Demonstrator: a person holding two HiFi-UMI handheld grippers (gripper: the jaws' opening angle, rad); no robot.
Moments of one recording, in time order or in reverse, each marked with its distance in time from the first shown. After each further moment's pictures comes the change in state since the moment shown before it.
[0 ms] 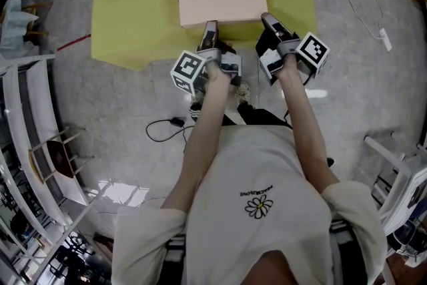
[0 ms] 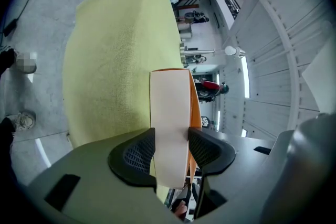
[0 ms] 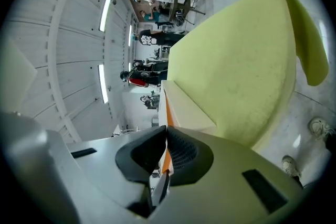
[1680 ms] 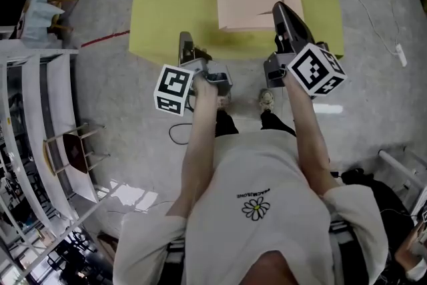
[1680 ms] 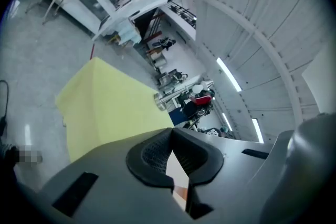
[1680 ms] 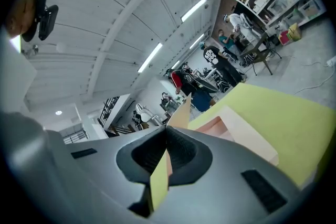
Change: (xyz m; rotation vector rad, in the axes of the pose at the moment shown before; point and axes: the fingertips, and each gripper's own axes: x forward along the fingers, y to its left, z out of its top) left arm -0.100 -0.109 0.172 0.436 -0.289 0.046; right arm 0.024 0.168 -0.083 -0.824 -0.130 0.092
